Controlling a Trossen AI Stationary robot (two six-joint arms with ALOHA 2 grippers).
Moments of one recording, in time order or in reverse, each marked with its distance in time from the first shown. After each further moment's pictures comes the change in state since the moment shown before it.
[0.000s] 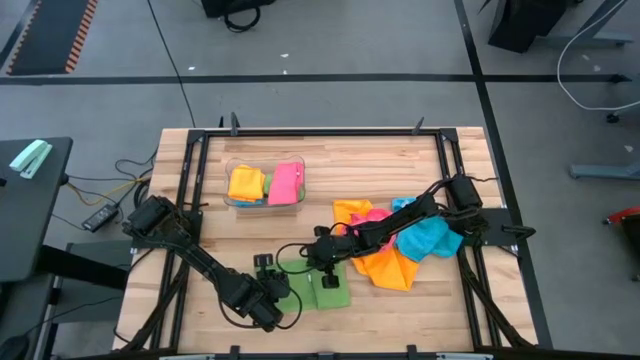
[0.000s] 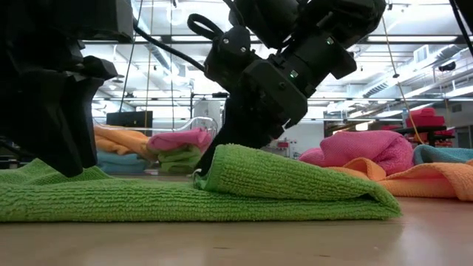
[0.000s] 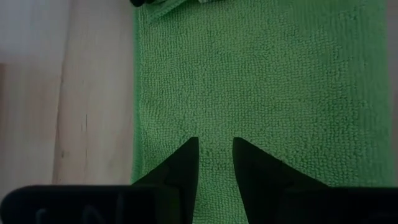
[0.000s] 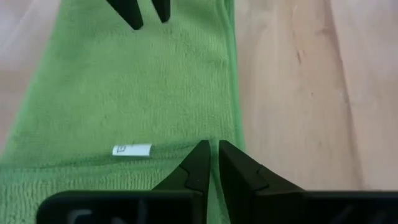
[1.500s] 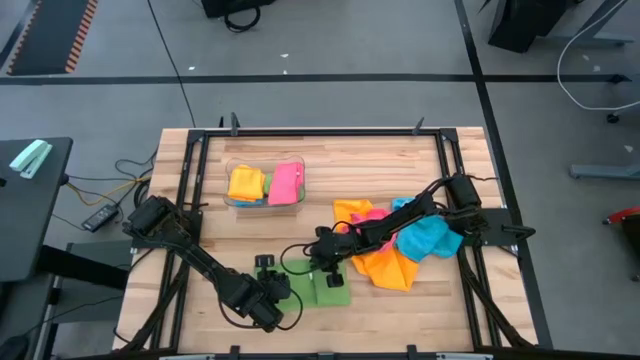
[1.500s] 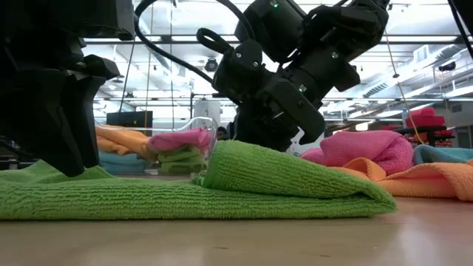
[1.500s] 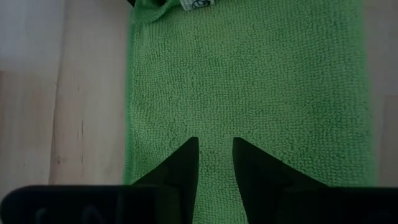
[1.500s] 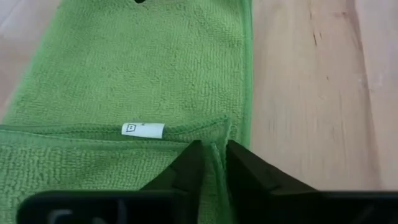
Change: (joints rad) left arm 0.000 0.000 0.000 0.019 0.000 0.020; right arm -0.024 0.006 -0.061 0.059 -0.060 -0.066
